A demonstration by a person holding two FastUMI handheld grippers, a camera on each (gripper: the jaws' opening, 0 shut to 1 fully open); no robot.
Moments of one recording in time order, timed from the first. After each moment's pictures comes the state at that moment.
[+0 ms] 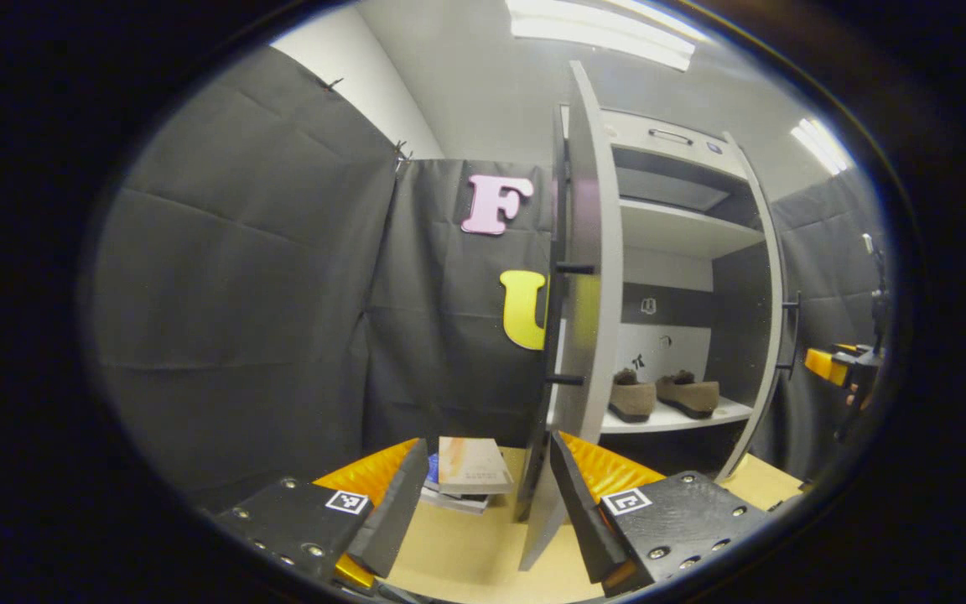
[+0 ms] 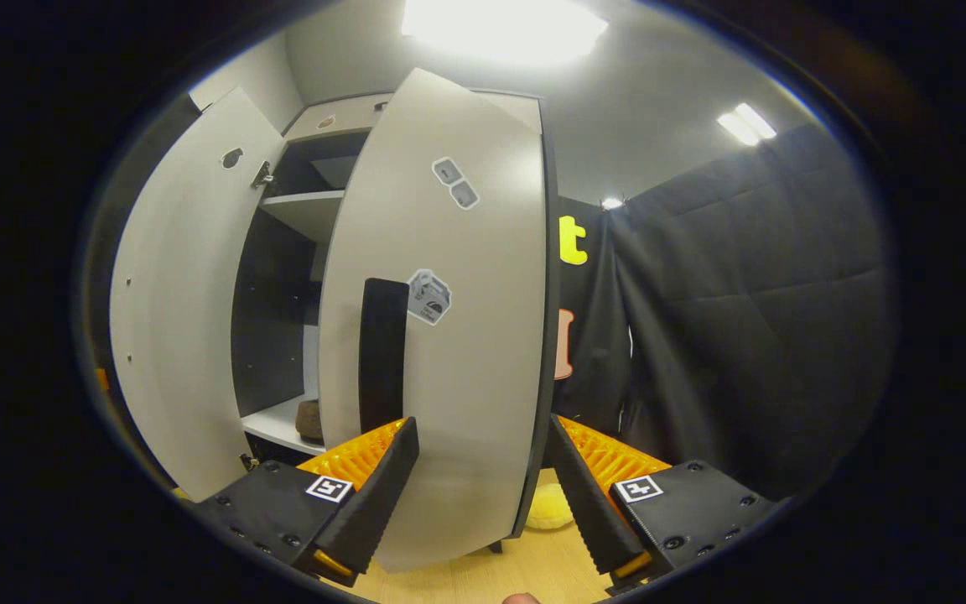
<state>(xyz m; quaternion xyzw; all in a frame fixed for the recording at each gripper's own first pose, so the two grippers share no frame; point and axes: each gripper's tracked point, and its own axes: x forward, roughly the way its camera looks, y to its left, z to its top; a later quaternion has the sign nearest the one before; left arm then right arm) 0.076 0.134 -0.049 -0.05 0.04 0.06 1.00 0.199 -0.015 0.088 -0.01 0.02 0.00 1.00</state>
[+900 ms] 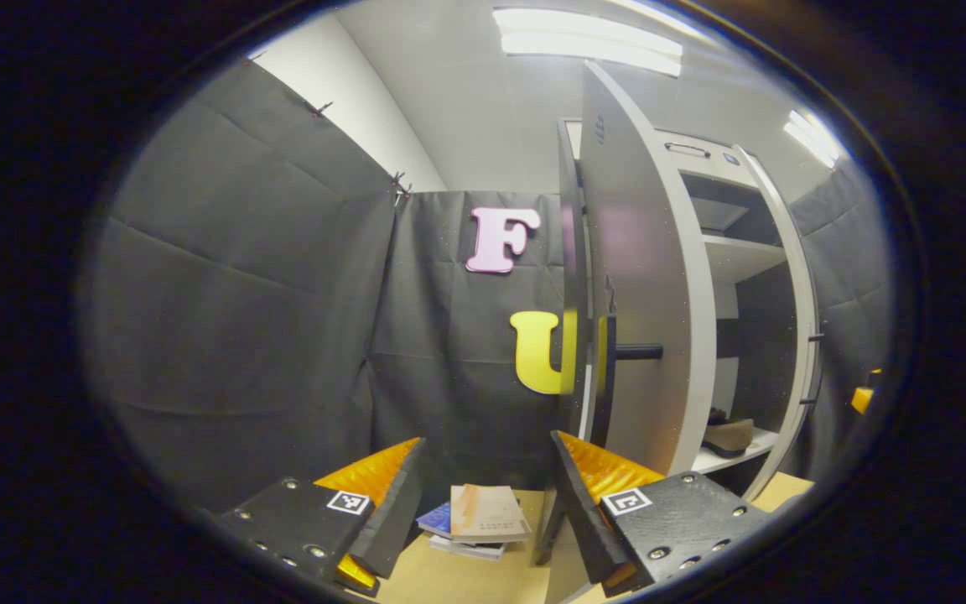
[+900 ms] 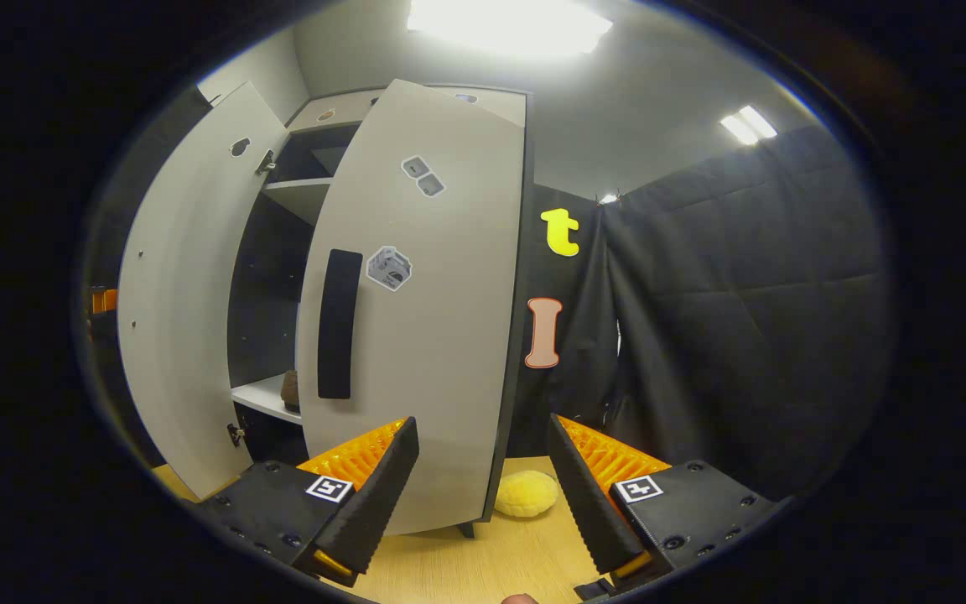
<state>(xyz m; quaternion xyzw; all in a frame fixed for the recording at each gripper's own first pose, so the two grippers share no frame) 0.152 0.148 -0.001 -0.03 -0.01 0.07 1.00 0.175 -0.062 0.065 -0.03 0.03 -0.01 1.00</state>
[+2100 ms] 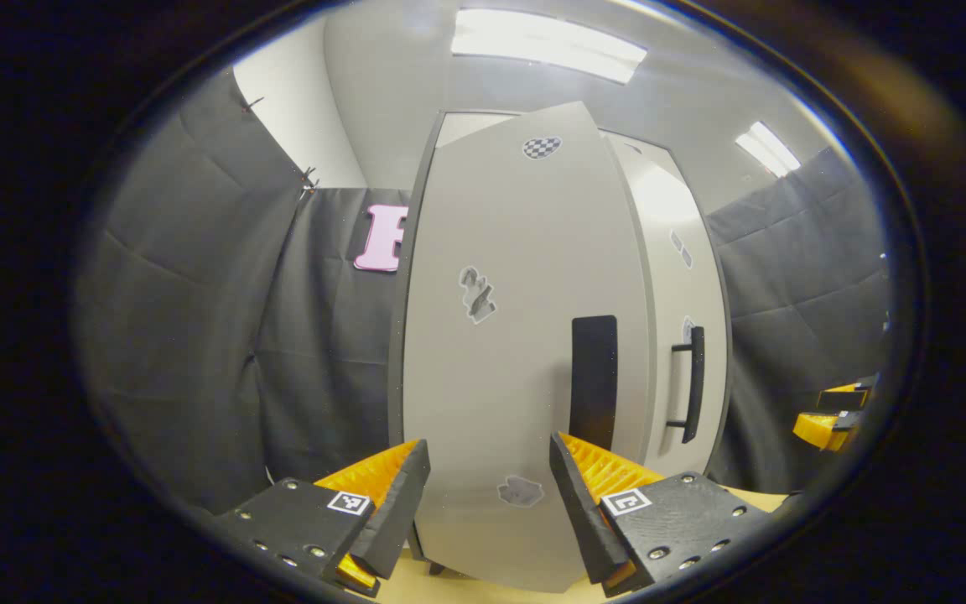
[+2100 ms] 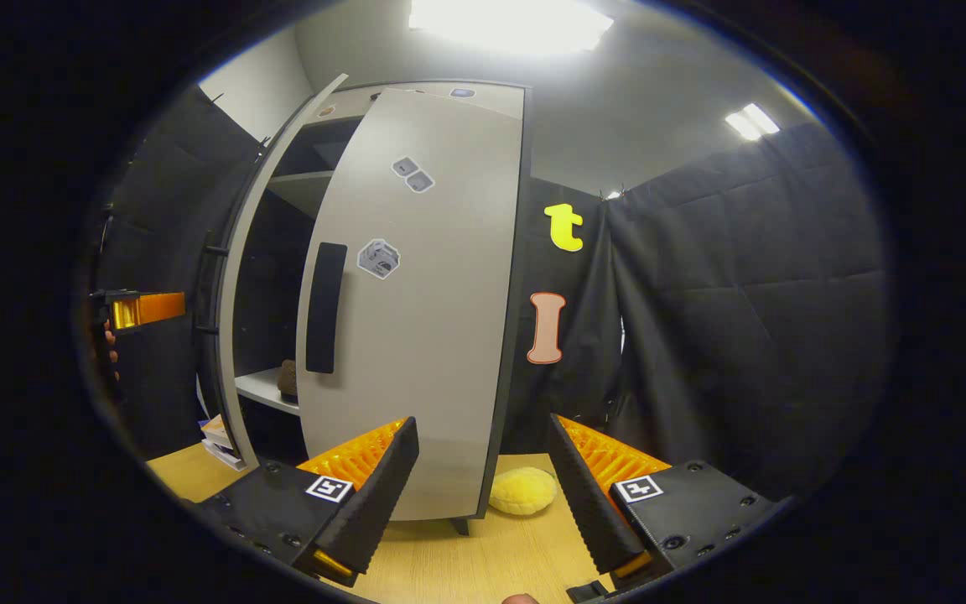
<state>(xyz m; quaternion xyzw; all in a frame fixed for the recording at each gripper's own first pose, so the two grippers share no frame) 0.189 -0.046 0.002 -0.04 -0.03 -0.07 1.00 0.173 -0.076 0.054 -0.03 0.04 0.00 1.00</state>
